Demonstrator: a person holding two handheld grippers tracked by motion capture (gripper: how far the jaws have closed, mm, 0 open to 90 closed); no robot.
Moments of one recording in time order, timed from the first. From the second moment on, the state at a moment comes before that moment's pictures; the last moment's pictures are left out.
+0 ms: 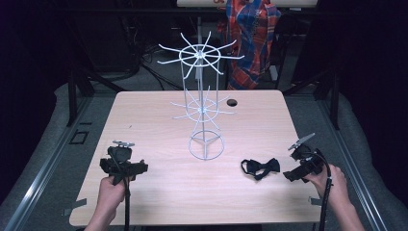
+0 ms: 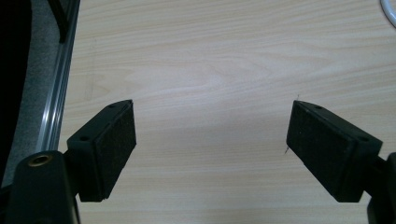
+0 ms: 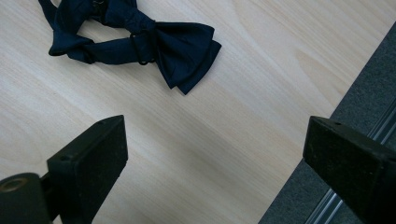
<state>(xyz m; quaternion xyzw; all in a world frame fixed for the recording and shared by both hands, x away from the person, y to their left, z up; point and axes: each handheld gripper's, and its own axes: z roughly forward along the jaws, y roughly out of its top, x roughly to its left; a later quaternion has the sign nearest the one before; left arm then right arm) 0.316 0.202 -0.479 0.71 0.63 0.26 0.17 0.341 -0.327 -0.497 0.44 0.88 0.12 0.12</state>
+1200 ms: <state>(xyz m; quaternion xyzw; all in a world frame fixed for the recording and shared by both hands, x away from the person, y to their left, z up) 0.316 0.199 -0.480 0.72 0.62 0.26 0.17 0.362 -0.302 -0.496 0.42 0.89 0.12 0.11</state>
